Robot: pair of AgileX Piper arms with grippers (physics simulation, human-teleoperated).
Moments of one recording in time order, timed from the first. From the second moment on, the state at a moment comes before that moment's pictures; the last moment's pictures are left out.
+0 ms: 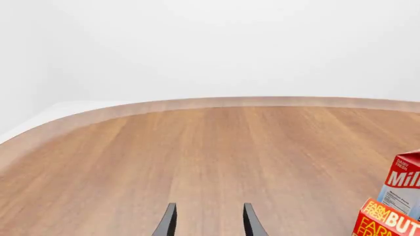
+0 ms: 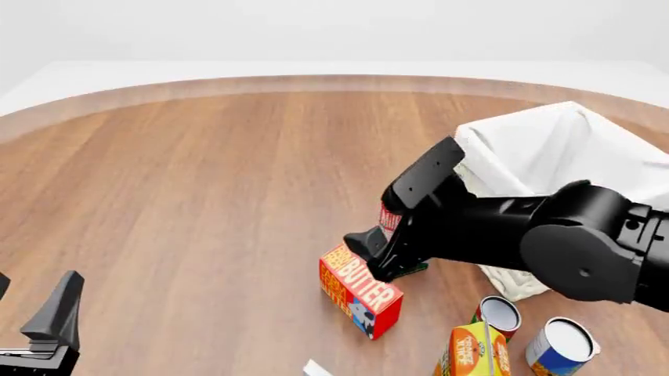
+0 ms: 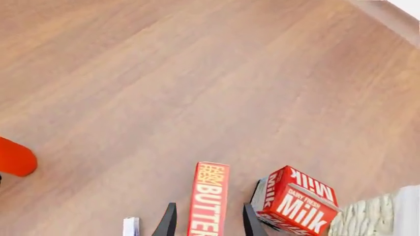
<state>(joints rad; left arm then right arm) 0.00 0.00 0.00 0.00 0.00 0.76 1.24 -0.84 0.31 -0.10</state>
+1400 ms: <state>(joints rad) 0.00 0.00 0.00 0.00 0.00 0.76 1.44 -0.69 0.11 -0.03</state>
